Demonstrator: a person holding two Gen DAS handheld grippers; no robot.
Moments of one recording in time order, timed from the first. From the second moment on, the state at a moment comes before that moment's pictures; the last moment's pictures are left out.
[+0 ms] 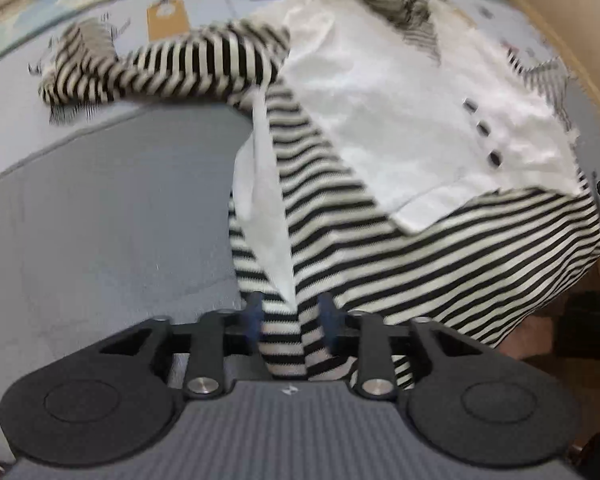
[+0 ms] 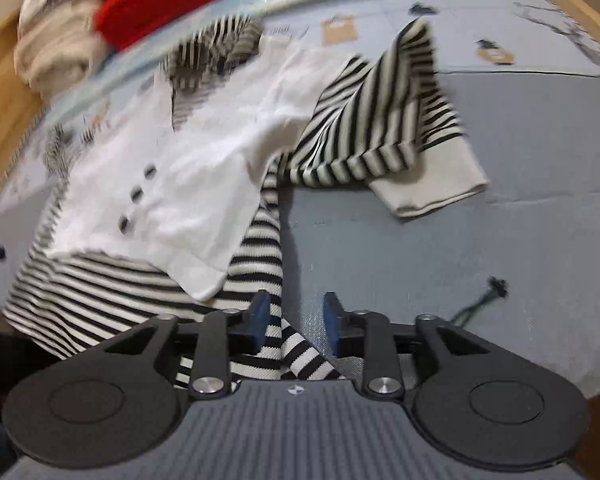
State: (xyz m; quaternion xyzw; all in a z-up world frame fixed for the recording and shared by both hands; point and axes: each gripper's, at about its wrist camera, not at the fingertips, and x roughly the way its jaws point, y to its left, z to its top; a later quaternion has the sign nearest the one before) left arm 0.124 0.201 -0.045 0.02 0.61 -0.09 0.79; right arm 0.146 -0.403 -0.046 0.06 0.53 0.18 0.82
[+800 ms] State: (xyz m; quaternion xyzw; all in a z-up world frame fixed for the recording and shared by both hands) left arm 0.082 0.168 -0.093 0.18 0.65 -0.18 0.71; right arm 0.130 -0.366 -0.079 -0.03 0.61 0.24 0.76
